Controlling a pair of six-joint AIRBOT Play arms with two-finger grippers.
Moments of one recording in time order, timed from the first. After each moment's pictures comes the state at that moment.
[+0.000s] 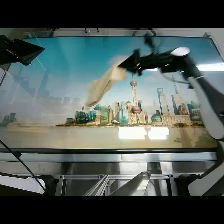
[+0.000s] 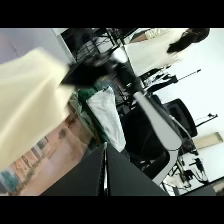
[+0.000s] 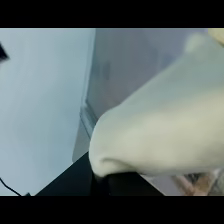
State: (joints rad) left arm 0.36 -1.69 1.71 0.05 -1.74 -1.04; right arm 0.08 -1.85 1.79 -0.19 1.30 1.21
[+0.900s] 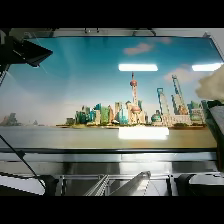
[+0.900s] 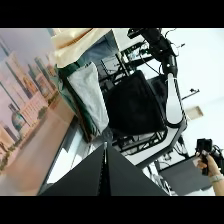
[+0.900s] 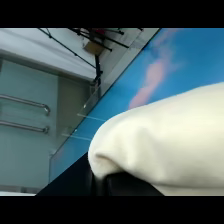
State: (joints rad) left arm 0.27 -1.69 1.71 0.06 -1.78 -1.07; right arm -0.94 -1.57 1.81 -0.30 1.35 1.42
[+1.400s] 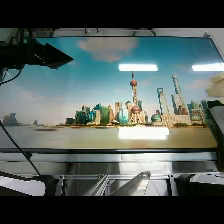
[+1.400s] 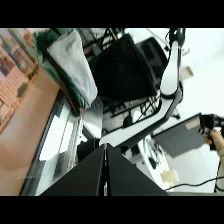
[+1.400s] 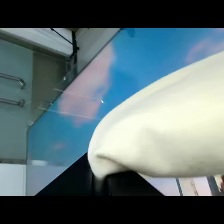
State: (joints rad) left arm 0.11 -1.69 1.71 0.10 -1.80 -1.05; right arm -1.06 -1.56 2.02 -0.43 1.65 1.54
